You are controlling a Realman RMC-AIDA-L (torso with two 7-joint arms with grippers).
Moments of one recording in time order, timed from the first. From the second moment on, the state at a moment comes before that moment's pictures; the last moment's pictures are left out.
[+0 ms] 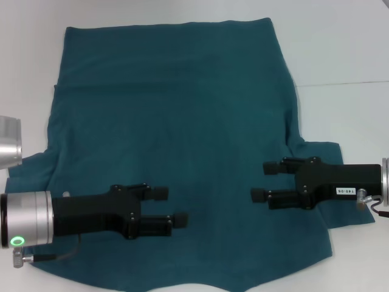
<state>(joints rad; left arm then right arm) -0.54 -2.13 0.83 0.69 1.95 1.57 -1.59 0.52 2.04 -0.75 -0.69 -1.99 -1.53 1.52</state>
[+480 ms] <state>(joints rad) -0.54 -2.13 0.83 0.69 1.95 1.57 -1.59 0.52 2.05 -0.75 -0.69 -1.99 -1.53 1.52</state>
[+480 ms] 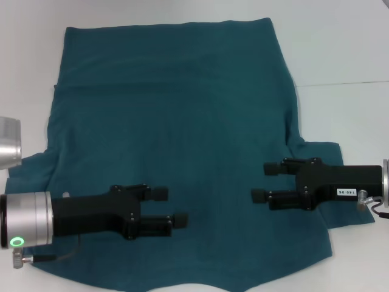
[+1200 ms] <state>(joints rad) -0.49 -2.15 0.58 0.67 1.95 1.42 -1.62 0.56 2.07 -0.69 -0.61 -1.97 -1.47 1.53</state>
